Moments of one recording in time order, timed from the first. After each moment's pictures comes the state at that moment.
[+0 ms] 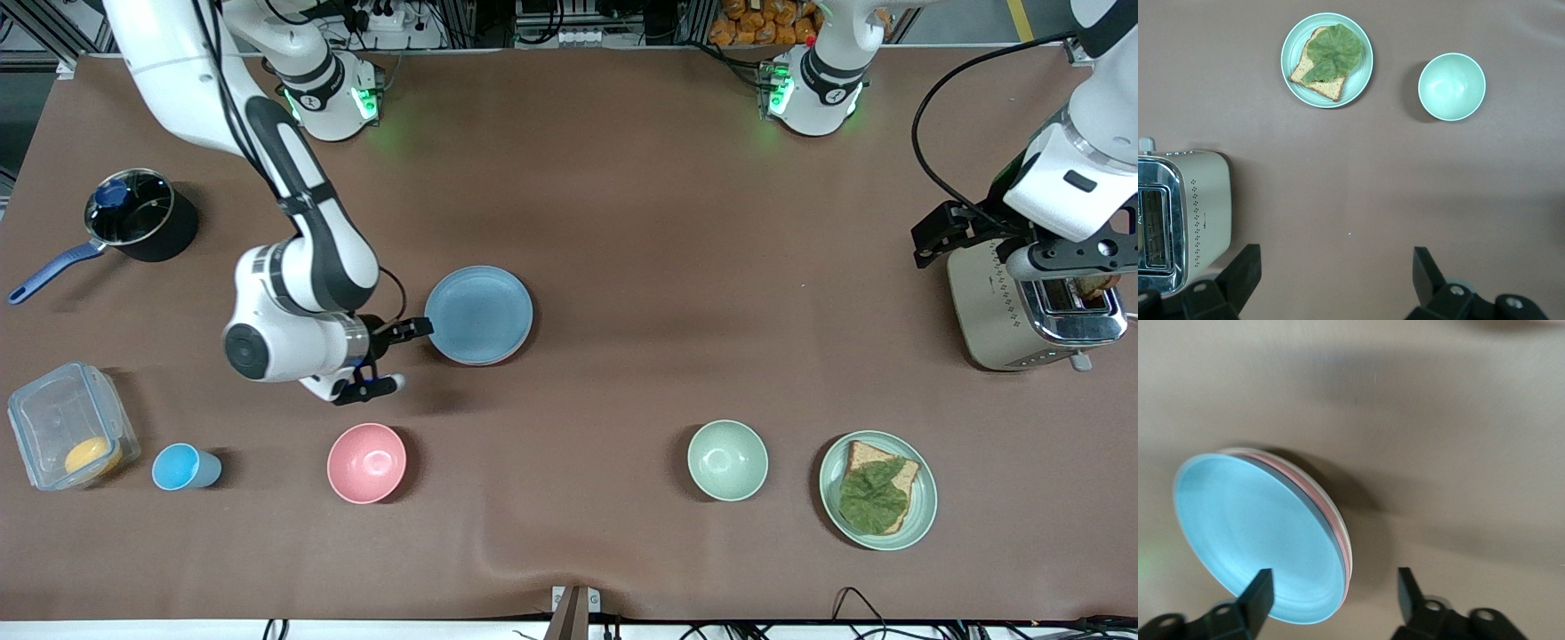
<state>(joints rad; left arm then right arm) 0.01 0.05 -0.19 -1.52 0.05 1.63 -0.23 0.26 0.53 -0.01 -1.70 0.40 1.97 -0.14</state>
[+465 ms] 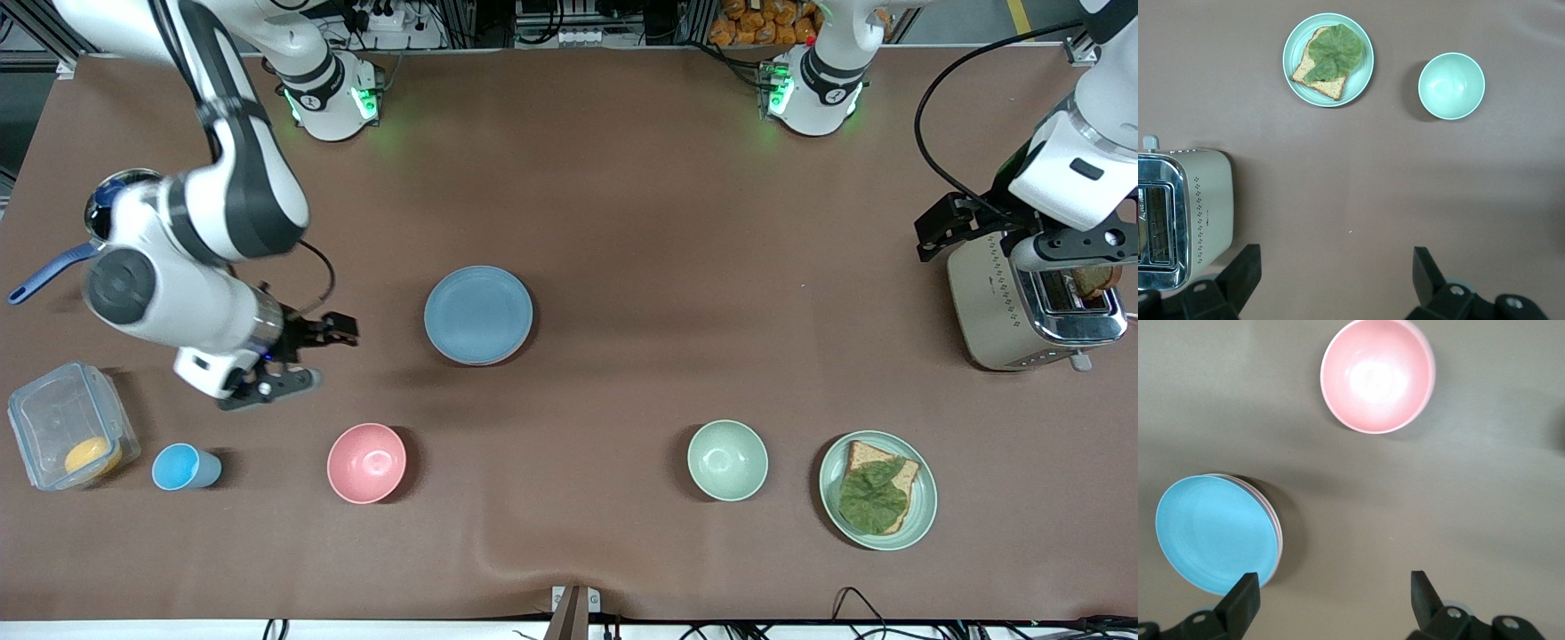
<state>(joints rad) 0.01 0.04 -0.19 -1.52 0.05 1.62 -0.23 0.25 0.34 -0.06 -1.57 0.10 1.82 -0.08</state>
